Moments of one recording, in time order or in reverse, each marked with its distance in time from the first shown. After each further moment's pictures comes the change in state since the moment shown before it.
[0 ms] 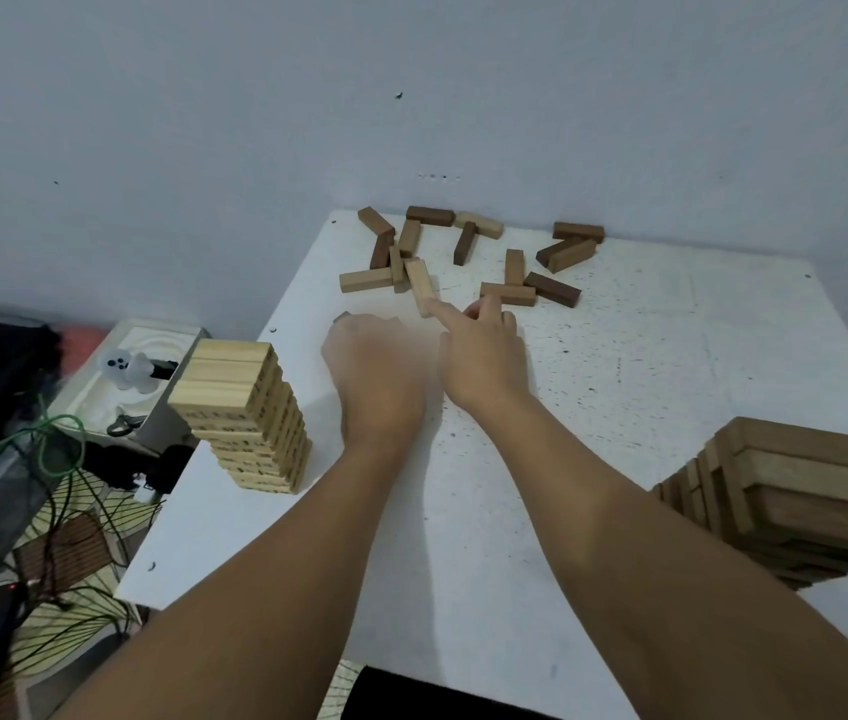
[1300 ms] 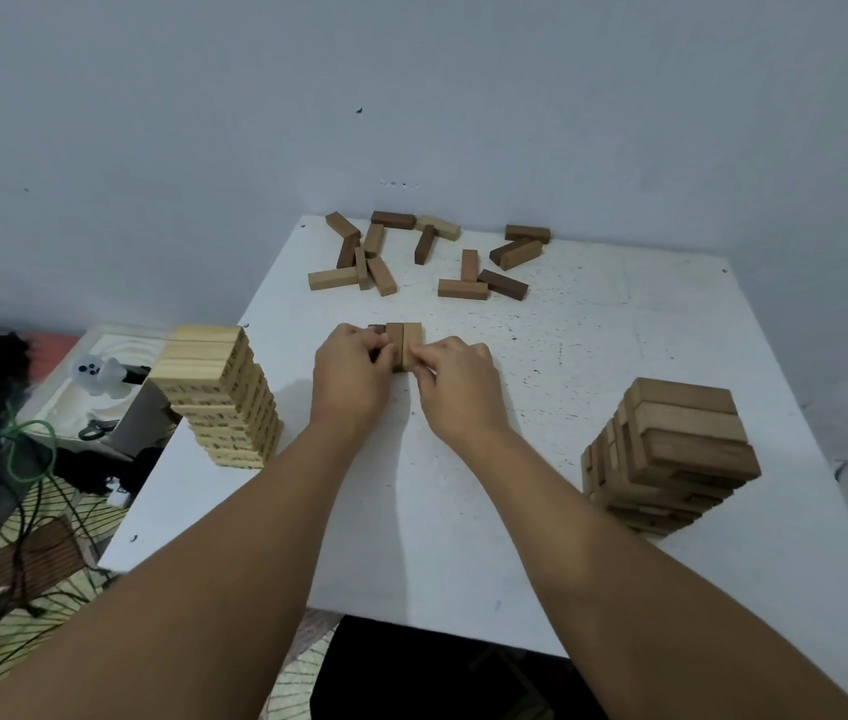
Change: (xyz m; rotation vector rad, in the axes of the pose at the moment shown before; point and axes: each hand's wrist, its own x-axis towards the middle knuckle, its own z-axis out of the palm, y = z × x) left_hand -0.010 0.016 -0.022 0.079 -0.264 0.045; right_hand -0.064 0.018 -0.013 0.151 0.021 -0.021
